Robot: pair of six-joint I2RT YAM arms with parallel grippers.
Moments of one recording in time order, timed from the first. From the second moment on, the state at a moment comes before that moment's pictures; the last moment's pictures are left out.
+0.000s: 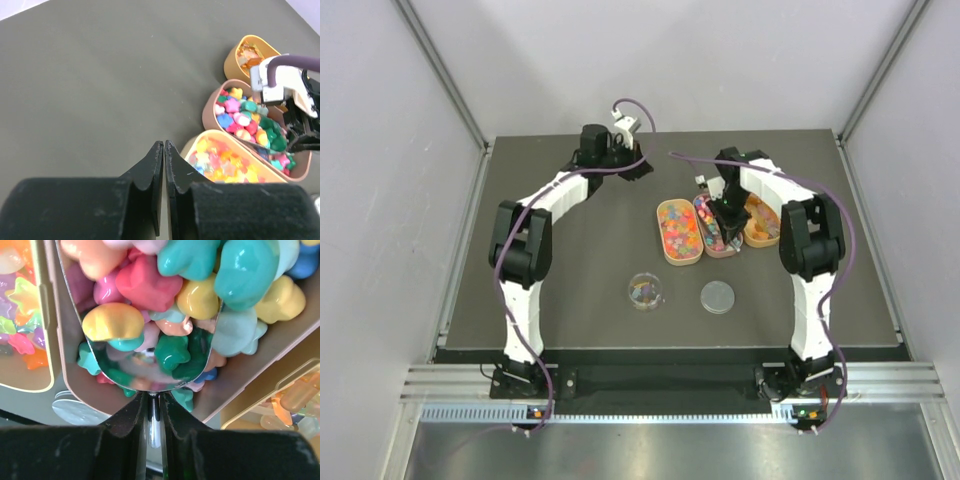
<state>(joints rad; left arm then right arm) -0.31 2.12 1.64 0.10 0.61 -0.12 0.32 2.16 1.77 -1.16 -0.15 -0.19</state>
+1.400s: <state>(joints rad) -0.30 1.96 1.60 -0.12 0.55 0.10 0.32 1.55 0.92 -0.23 -0.12 -0.16</state>
